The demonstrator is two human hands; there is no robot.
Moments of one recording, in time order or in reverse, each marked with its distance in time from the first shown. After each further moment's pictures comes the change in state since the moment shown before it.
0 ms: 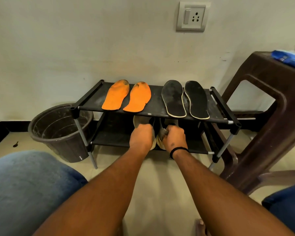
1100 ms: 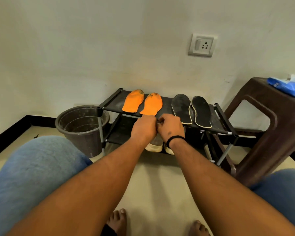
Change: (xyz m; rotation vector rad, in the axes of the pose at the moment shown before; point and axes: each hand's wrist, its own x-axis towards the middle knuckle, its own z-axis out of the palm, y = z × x) left_hand -0.047 -0.018 -0.082 -0.091 0.200 0.136; right_hand -0.035 -0.085 -0.056 0.011 0.056 -0.200
